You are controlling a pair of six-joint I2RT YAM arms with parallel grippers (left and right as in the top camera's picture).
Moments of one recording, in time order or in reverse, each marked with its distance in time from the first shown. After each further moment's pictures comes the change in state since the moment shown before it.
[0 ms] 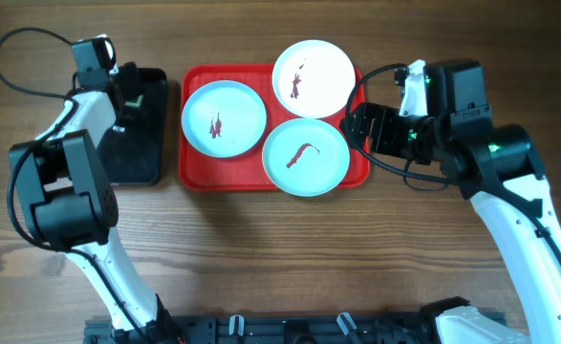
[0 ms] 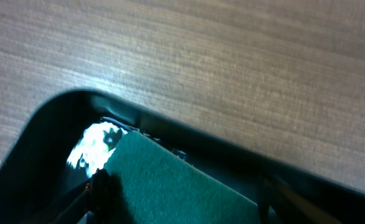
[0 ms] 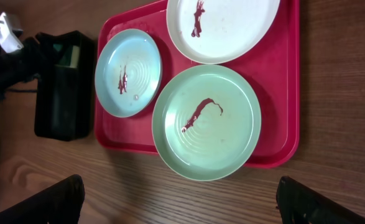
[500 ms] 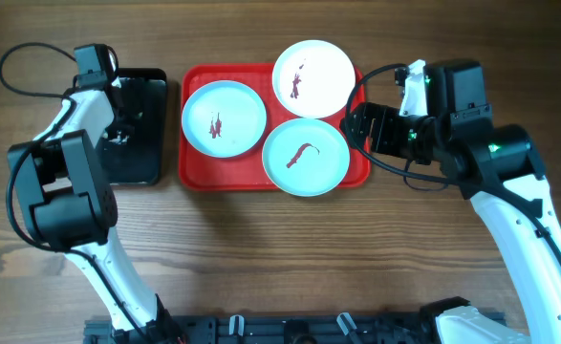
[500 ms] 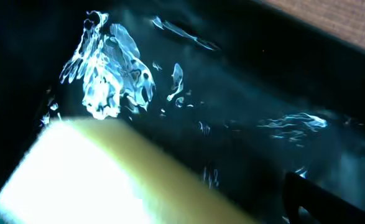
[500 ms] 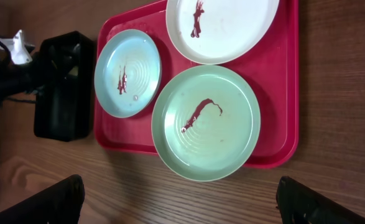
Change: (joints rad) left arm 0.004 -0.009 0.012 -0.241 -0.003 -0.080; right arm 0.000 0.000 0.000 0.001 0.002 0.000
